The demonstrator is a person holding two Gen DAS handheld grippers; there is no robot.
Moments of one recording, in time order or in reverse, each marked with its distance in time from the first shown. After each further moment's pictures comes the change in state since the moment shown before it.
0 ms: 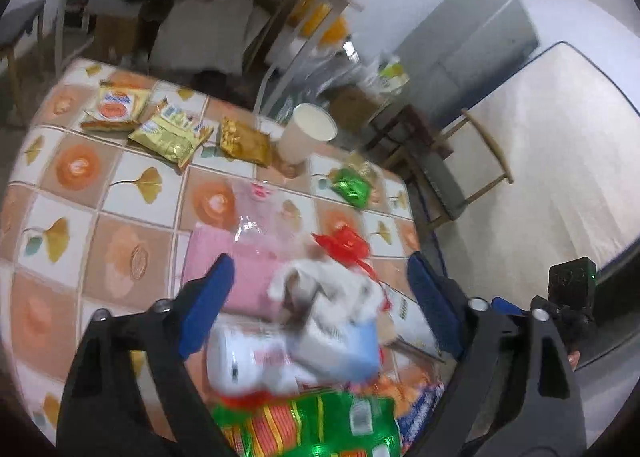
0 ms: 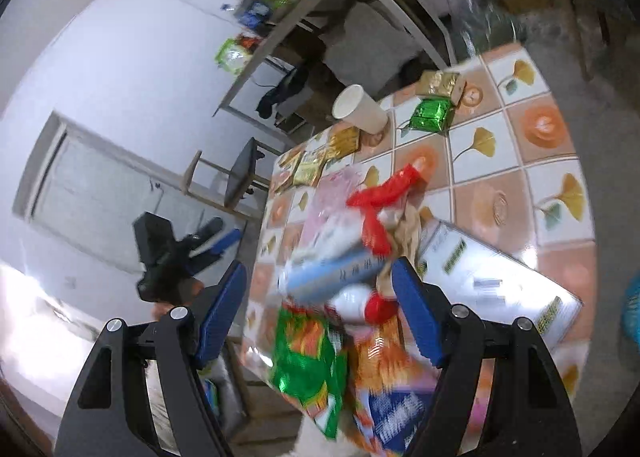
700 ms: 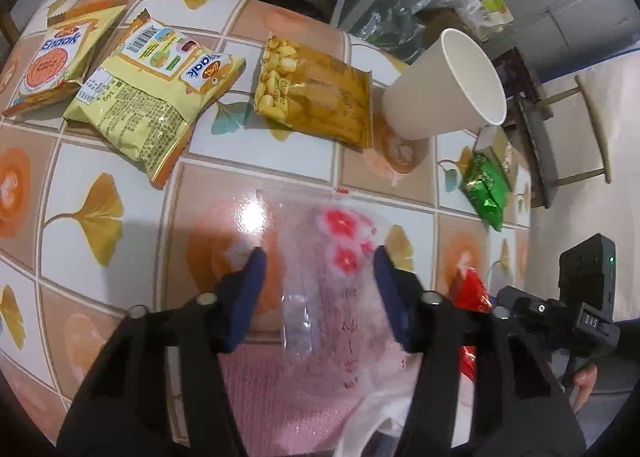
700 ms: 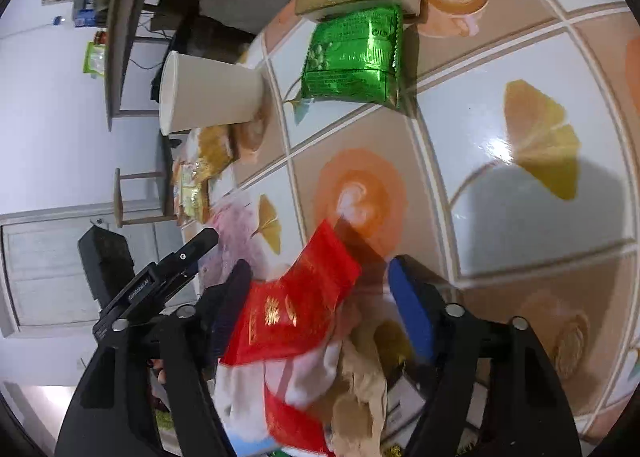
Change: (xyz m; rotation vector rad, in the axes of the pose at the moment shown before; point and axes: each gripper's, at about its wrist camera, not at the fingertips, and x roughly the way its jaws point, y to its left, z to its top) left arm 0.181 0.061 0.063 -0.112 0.327 0.263; right arm 0.213 -0.104 0.098 0.343 0.266 -0.162
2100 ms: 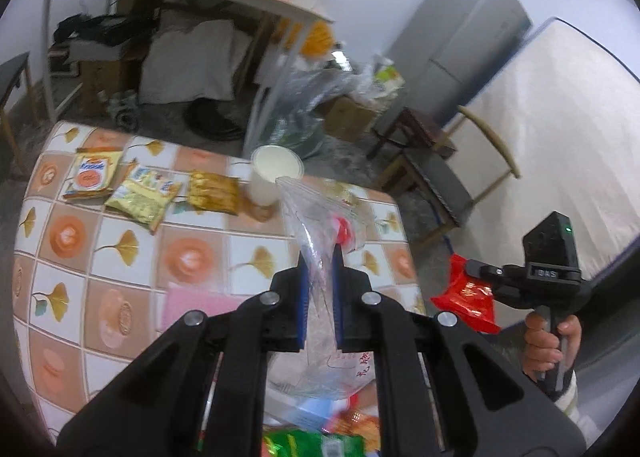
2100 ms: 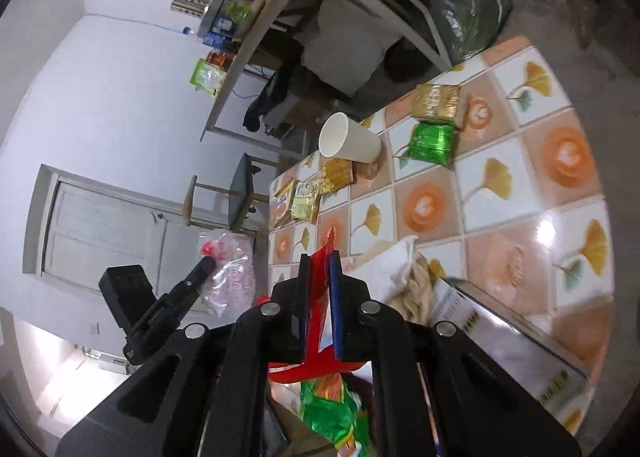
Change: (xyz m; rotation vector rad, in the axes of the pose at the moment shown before) left arm -0.195 -0.086 -0.110 0.235 -0.401 -0.205; right arm -0.194 0.034 -0.094 -0.209 -0.237 0.193
